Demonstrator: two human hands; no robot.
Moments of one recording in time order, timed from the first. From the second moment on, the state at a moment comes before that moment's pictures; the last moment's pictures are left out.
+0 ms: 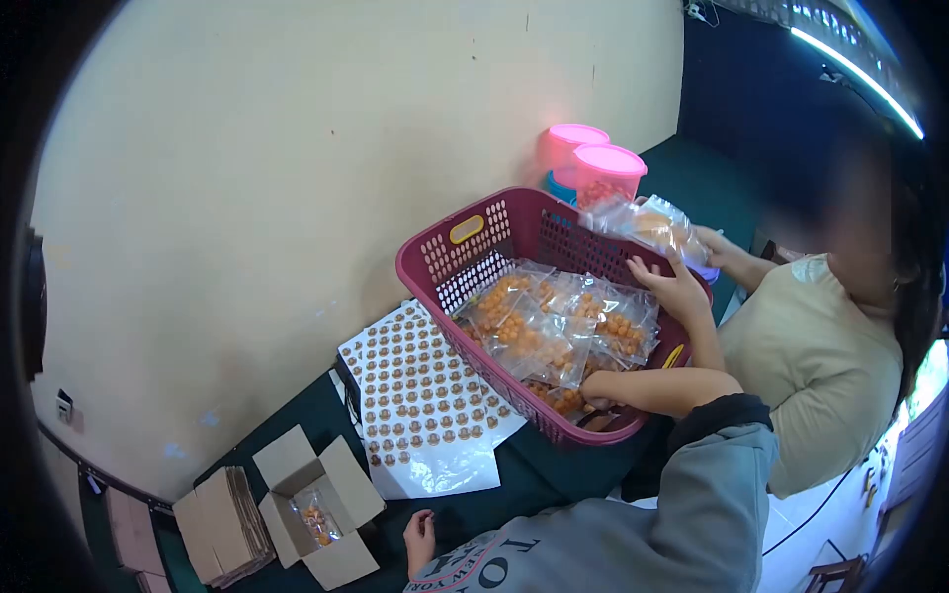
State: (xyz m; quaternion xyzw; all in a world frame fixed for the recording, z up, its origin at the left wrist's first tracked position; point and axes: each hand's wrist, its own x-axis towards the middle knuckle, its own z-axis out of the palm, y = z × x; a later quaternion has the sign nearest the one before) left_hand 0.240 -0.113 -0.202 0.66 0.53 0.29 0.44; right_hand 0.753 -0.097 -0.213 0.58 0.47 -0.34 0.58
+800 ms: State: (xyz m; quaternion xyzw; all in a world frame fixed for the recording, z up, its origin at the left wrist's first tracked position) left_hand 0.287 -0.087 -0.140 0.70 0.42 0.28 0.50; right_hand 0.687 -0.136 0.067 0.60 0.44 -0.27 -0.61
